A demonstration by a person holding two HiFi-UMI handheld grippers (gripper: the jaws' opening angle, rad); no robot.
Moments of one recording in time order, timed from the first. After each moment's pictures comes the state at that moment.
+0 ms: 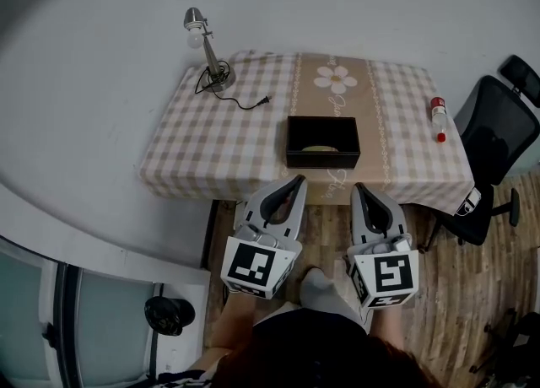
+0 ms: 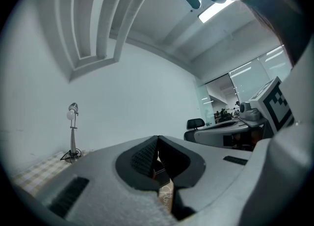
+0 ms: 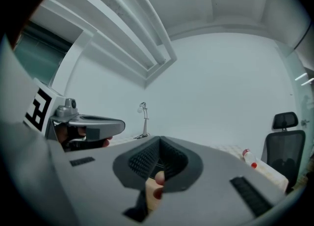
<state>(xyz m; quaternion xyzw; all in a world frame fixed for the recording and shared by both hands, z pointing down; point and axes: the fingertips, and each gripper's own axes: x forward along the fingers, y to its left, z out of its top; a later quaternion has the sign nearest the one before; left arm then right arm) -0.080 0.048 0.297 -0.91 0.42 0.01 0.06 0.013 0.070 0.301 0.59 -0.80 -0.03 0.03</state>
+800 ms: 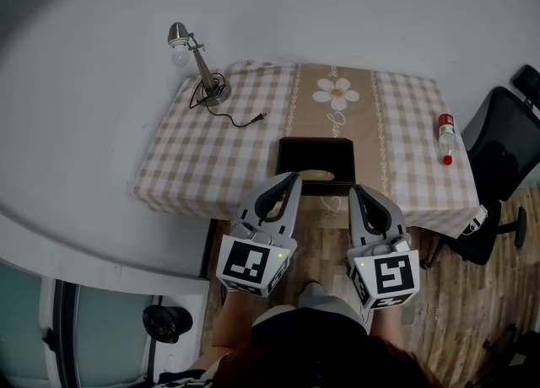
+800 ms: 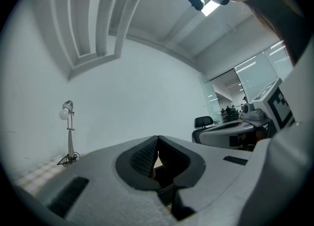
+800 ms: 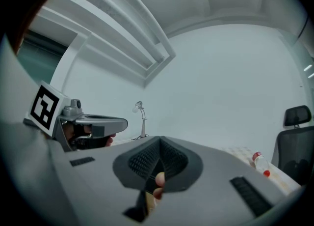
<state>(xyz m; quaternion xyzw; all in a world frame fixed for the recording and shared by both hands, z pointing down) -0.051 -0.035 0.293 -0.90 0.44 0.00 0.07 0.044 -0.010 0.304 0.56 -0.83 -0.03 0.03</state>
